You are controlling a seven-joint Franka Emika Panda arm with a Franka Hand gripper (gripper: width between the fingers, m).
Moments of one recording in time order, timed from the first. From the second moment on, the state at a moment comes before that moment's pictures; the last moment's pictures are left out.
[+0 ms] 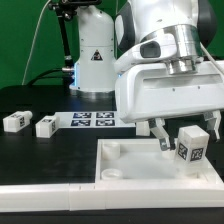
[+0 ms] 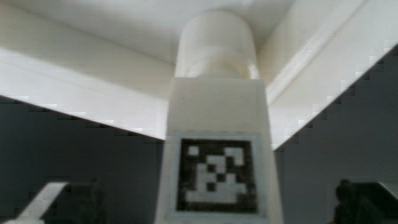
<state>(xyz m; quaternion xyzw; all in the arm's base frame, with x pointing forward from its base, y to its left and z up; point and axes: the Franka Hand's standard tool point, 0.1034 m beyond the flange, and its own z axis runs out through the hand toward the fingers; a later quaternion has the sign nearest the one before) 0.642 0.119 0.083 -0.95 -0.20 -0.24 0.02</state>
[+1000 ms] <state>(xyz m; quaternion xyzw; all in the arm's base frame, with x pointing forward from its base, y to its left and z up) 0.631 0.127 0.094 -0.98 -0.21 -0.01 0.03</state>
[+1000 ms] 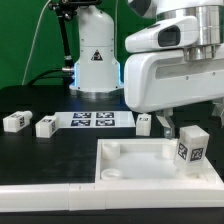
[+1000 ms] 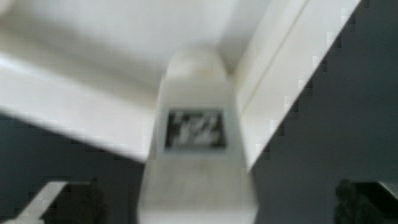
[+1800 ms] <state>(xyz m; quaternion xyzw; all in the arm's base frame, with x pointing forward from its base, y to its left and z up) 0.648 0.137 0.093 -0.97 -0.25 -0.06 0.00</state>
